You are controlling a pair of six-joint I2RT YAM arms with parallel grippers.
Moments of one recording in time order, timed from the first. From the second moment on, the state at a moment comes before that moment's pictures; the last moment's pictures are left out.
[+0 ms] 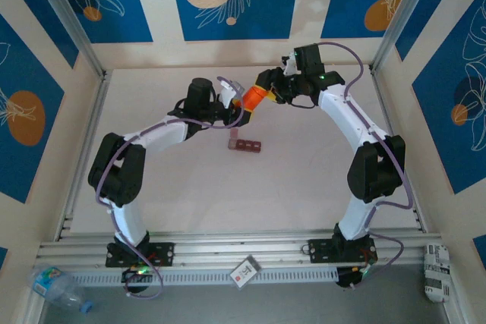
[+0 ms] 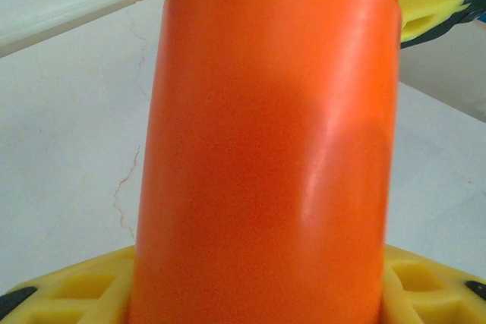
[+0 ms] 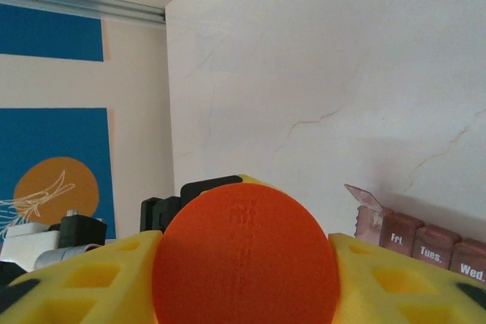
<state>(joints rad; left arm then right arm) -0.49 1.82 1.25 0.13 0.64 0.03 0.31 1.77 1.64 -0.60 -0.60 0.82</state>
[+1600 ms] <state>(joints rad) -0.50 1.80 1.25 0.09 0.62 0.08 0.30 1.71 1.55 -0.48 -0.58 0.83</state>
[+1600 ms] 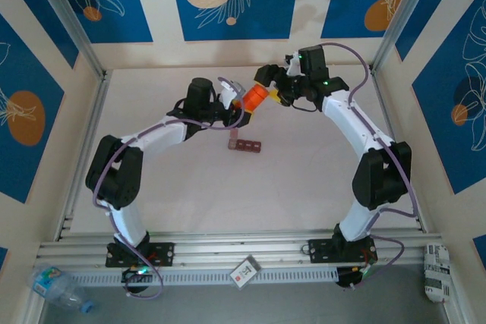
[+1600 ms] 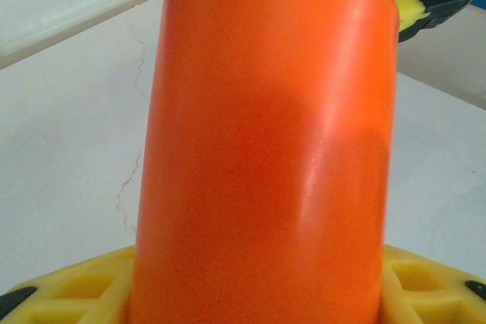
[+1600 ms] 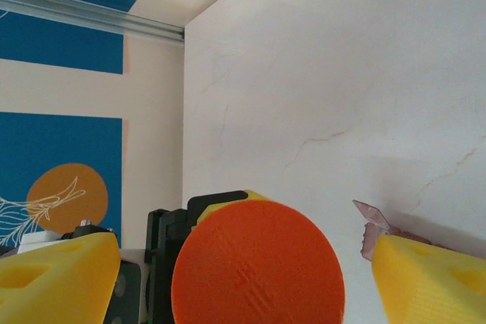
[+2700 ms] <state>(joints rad) -0.50 1.79 1.27 0.09 0.67 0.02 0.29 1.71 1.51 -0.42 -0.68 0.69</state>
